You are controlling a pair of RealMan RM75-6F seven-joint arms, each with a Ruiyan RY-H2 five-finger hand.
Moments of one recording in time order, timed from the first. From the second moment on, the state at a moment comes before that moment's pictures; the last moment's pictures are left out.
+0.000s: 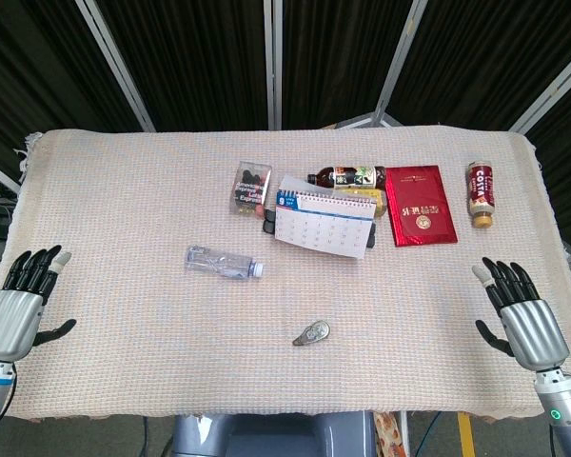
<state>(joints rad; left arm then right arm) -0.17 -1.16 -0.03 -1.58 1.58 1.48 0.08 0.18 -1.21 0.02 -1.33 -1.67 1.52 0.12</state>
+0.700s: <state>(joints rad) -0.17 -1.16 -0.03 -1.59 1.58 1.49 0.07 0.19 -1.20 0.03 -1.35 -1.64 1.50 0.15</state>
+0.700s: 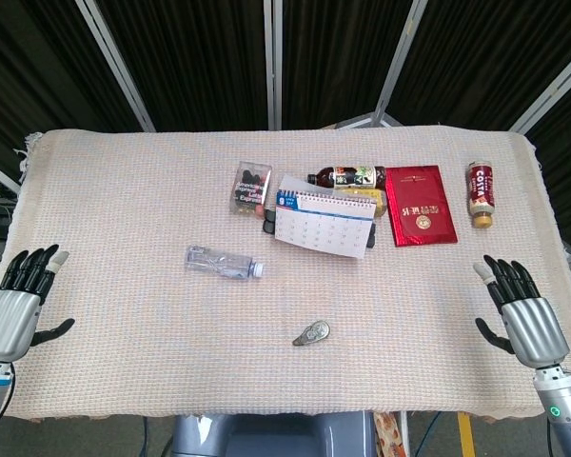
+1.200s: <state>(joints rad) -0.17 -1.15 -0.04 -1.59 1.58 1.50 0.05 0.30 -1.14 0.10 -1.70 -1.45 1.18 0.59</state>
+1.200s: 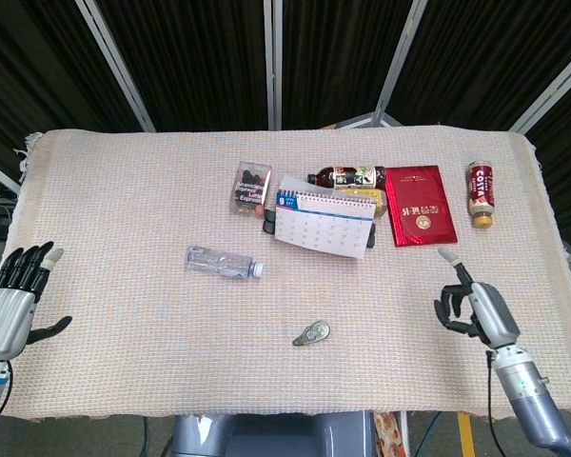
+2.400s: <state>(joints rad) -0.19 -1.15 -0.05 -1.59 1.57 1.46 0.03 0.59 -1.36 0.23 -1.56 -1.07 0.57 0.90</state>
